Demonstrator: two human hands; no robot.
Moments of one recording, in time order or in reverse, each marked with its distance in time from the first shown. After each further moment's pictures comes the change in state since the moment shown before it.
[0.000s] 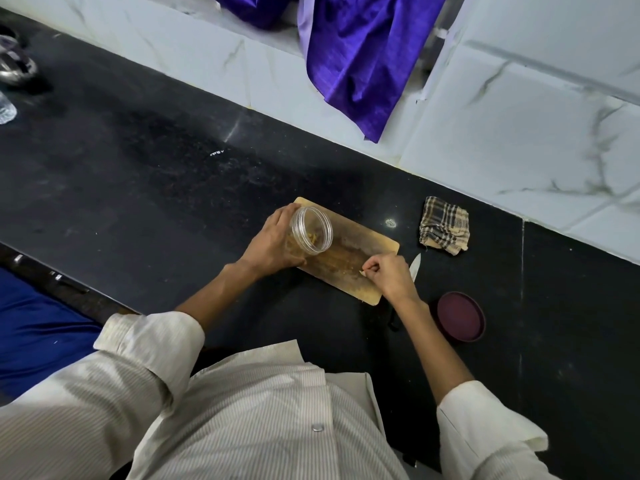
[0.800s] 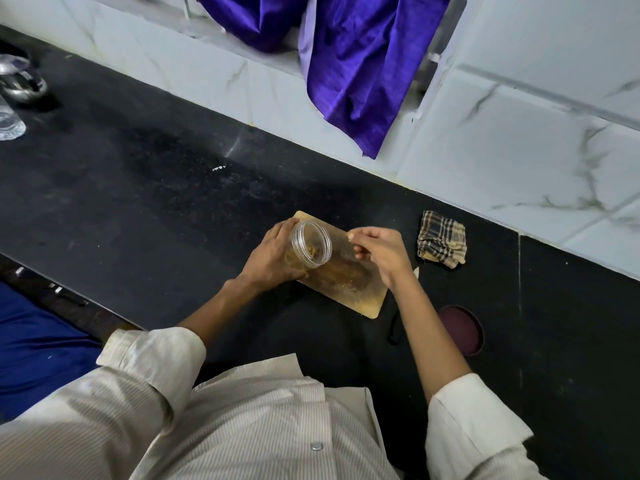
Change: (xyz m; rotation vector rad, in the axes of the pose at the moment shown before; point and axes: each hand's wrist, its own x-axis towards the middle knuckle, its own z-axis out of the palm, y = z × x) left_hand -0.006 0.005 0.003 0.023 0.029 -0.015; right_hand 0.010 -0.064 -0.044 0.926 0.022 0.167
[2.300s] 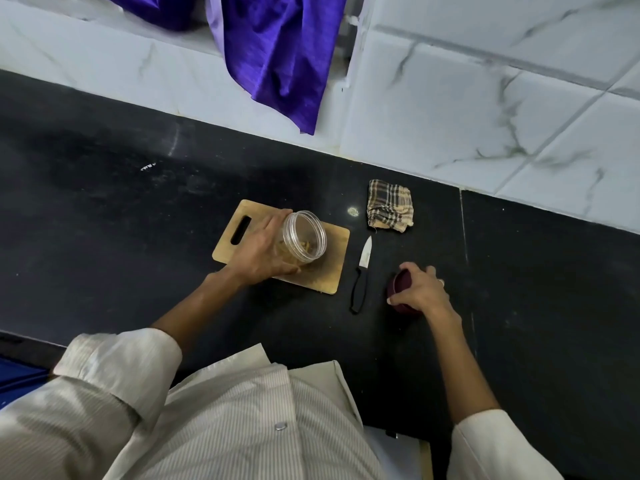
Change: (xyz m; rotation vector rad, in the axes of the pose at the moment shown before) left_hand 0.017 0.046 0.031 -0.007 -0.168 0.193; right_hand -0.066 0.075 -0.142 -0.909 0.113 0.482
